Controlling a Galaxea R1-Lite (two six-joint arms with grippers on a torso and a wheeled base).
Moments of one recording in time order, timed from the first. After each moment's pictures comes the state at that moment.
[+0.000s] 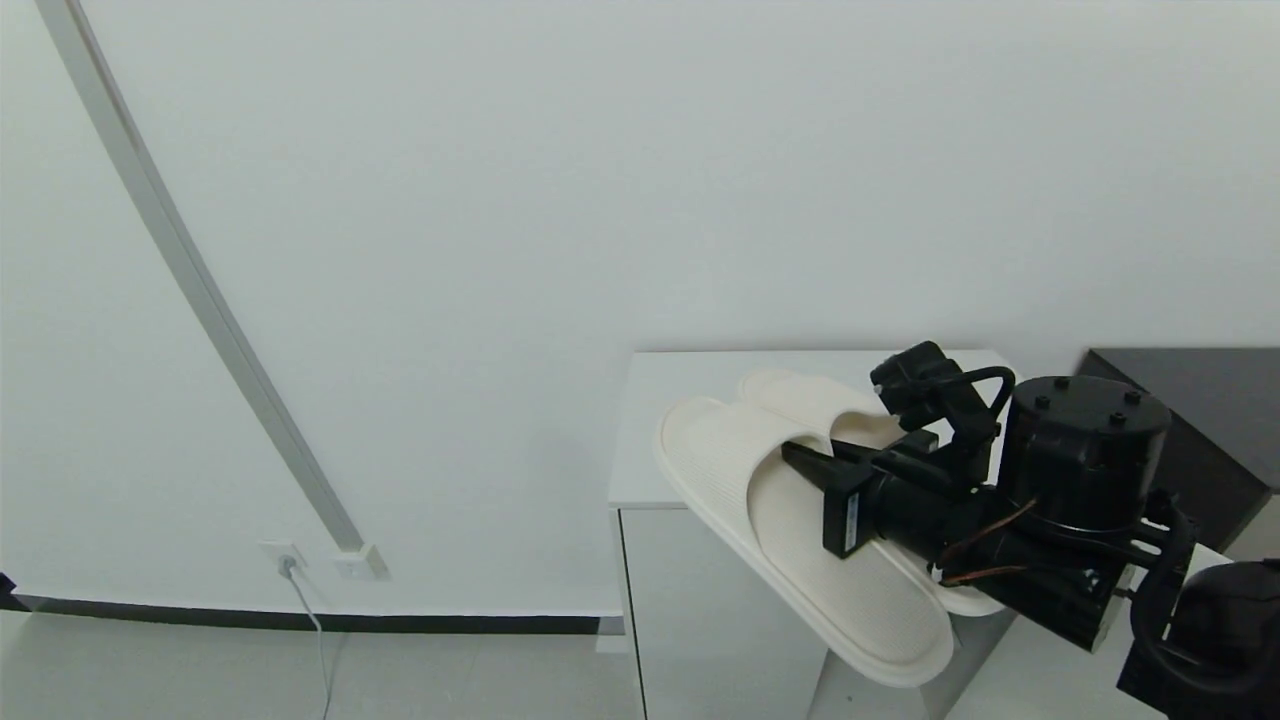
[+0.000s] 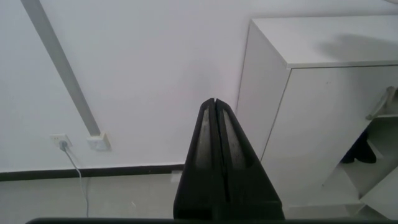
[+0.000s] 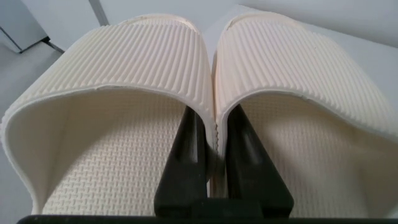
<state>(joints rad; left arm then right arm) 0.00 0.00 0.00 0.00 -0.02 0.01 0.72 1.73 -0.66 -0.97 -0.07 0.03</state>
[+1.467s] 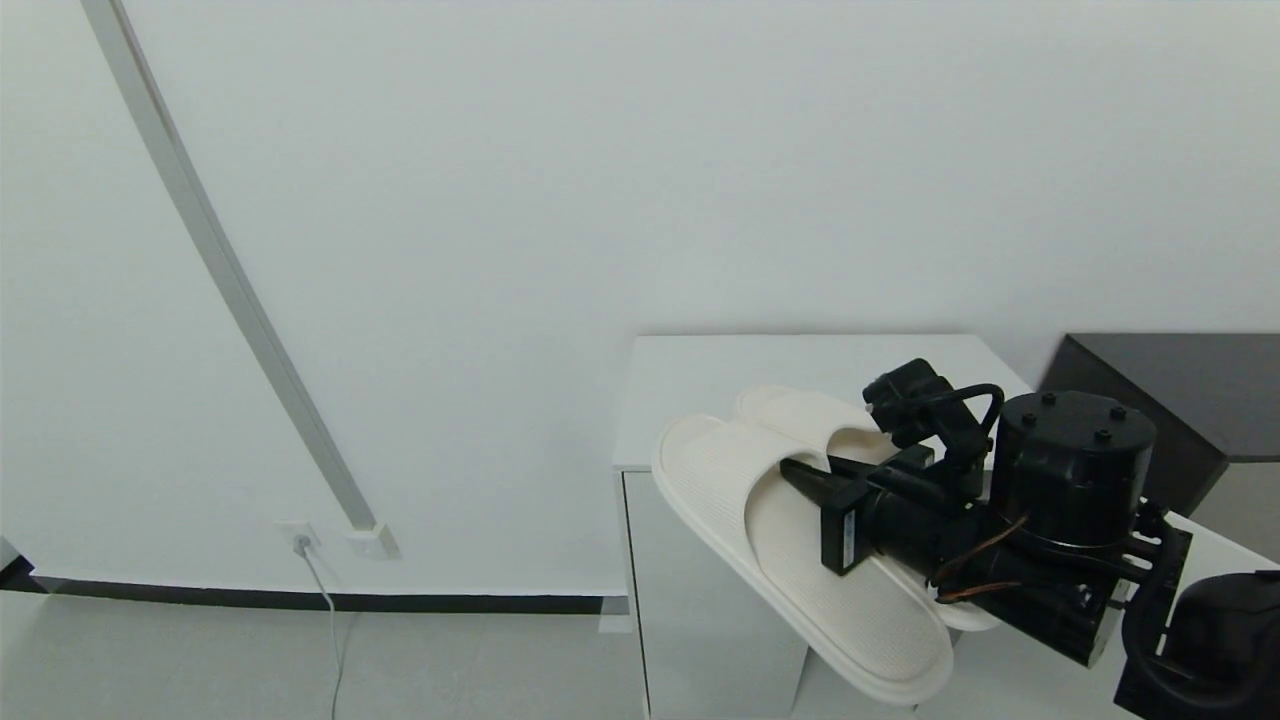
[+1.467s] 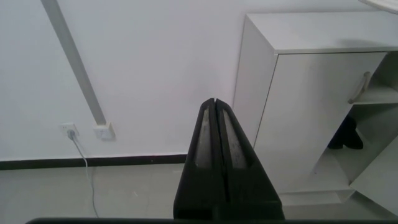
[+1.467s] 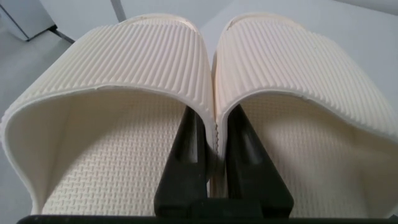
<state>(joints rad) 0.00 0.00 0.00 0.00 -0.01 0.01 0.73 1.73 -0.63 -0.97 -0.08 0.03</state>
